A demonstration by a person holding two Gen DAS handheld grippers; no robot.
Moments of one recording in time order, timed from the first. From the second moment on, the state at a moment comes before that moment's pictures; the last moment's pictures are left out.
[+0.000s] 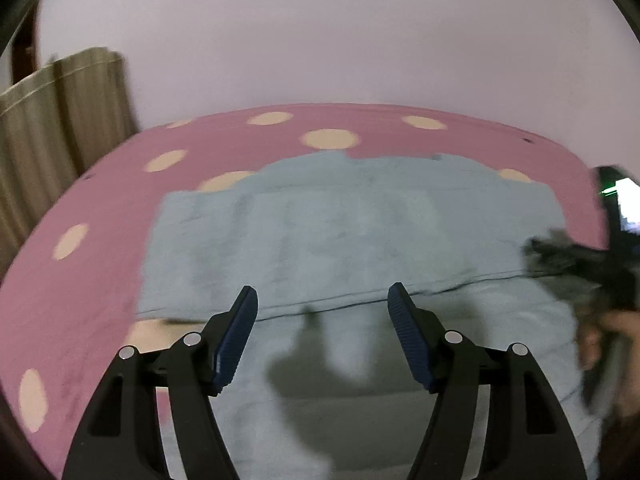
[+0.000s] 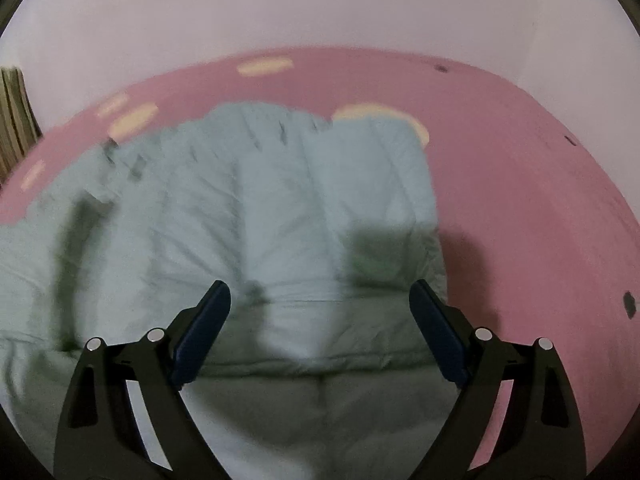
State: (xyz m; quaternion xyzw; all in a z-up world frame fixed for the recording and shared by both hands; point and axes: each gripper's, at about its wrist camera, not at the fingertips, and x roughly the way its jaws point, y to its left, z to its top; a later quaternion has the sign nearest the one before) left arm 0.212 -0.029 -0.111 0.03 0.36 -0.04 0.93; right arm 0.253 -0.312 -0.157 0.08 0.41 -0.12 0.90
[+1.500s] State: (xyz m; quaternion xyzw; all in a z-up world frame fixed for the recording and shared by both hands) left arm 0.286 0.012 -0.113 0.03 0.39 -0.01 0.92; right arm 0.270 -0.343 -0.167 0.10 0.46 -0.09 0.88
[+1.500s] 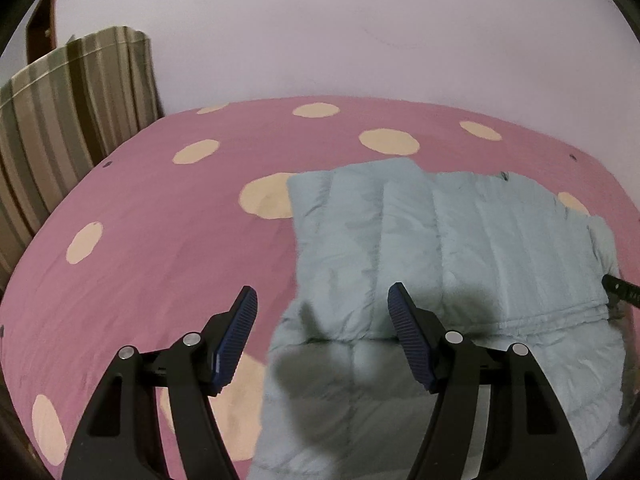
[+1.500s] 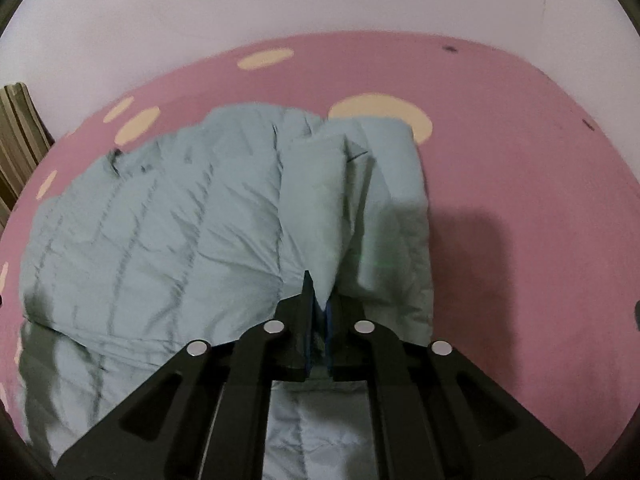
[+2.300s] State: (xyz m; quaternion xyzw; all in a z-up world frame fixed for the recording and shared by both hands) left arm 0.342 -0.001 -0.166 0.04 0.45 0.04 0.89; right arm 0.293 -0.317 -0.169 0.08 0.47 -0.07 0.88
